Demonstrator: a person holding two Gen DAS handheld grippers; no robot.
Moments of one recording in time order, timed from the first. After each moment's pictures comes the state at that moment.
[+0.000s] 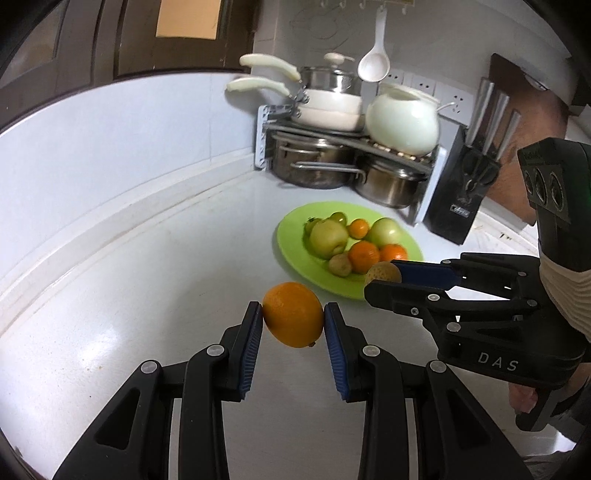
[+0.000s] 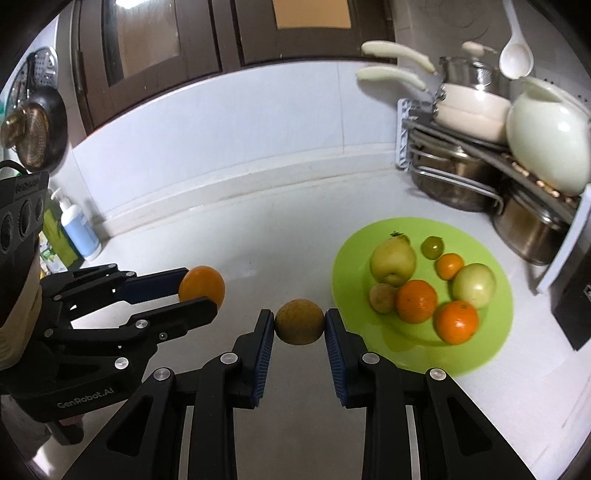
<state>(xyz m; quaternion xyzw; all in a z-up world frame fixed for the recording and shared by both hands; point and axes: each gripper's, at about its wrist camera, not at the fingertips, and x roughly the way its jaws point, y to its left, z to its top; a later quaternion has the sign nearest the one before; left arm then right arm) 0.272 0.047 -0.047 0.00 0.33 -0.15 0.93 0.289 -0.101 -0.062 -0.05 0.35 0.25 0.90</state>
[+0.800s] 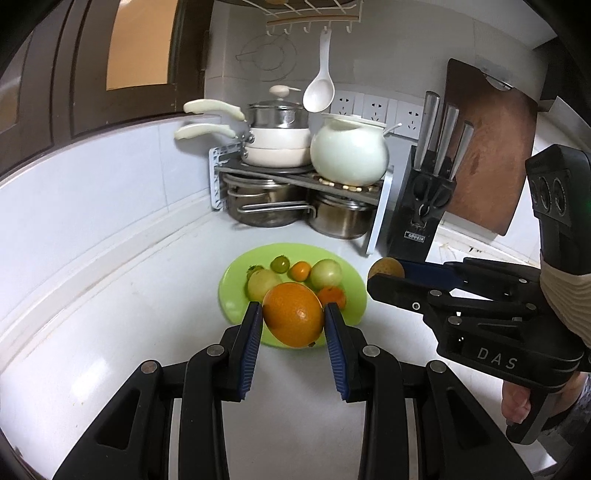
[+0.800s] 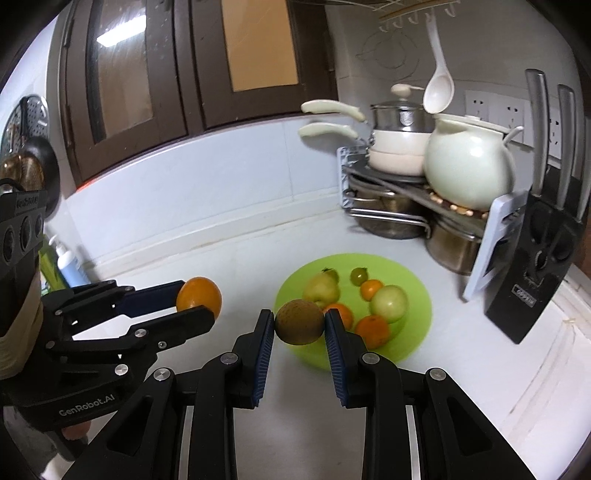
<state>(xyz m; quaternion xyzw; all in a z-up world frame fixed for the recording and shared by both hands) 0.266 -0.016 0.001 0.02 0.29 -0.19 0.94 0.261 -0.171 -0.010 -0.01 0.29 0.19 0.94</state>
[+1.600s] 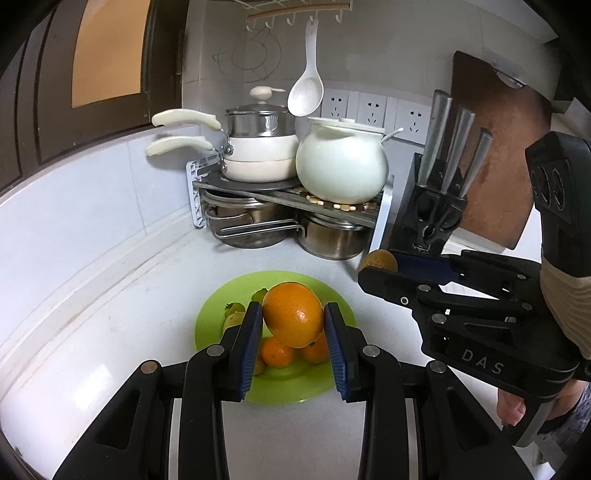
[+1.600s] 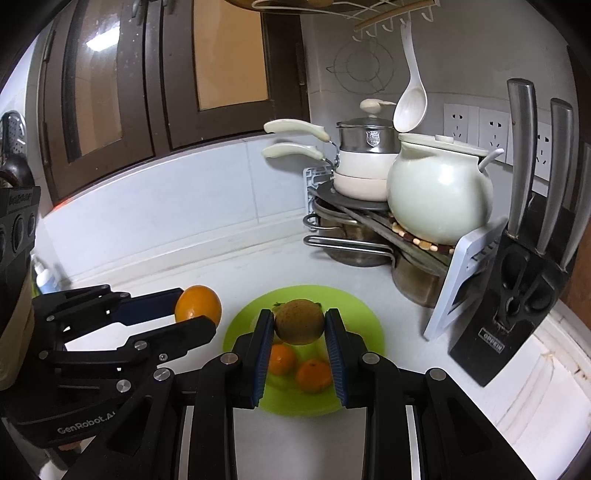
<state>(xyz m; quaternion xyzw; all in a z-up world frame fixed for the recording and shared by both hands) 0.326 -0.061 0.017 0.03 0.29 -0.18 0.94 0.313 -0.210 0.007 -0.02 0.28 0.17 0.94</state>
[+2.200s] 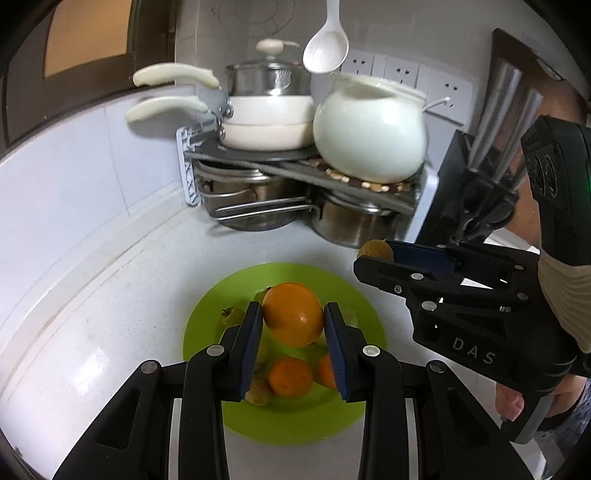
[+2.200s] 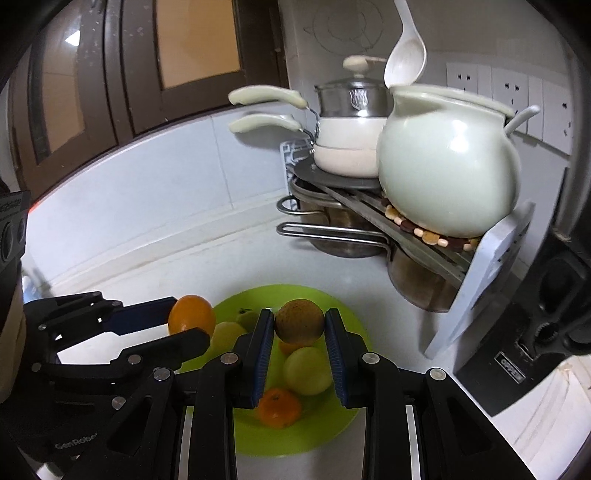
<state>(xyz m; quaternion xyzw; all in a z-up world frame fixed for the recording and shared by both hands) 0.405 -0.072 -0.019 0.03 0.35 -0.18 0.92 0.394 -0.220 -0.026 -0.02 0.33 0.16 0.93</state>
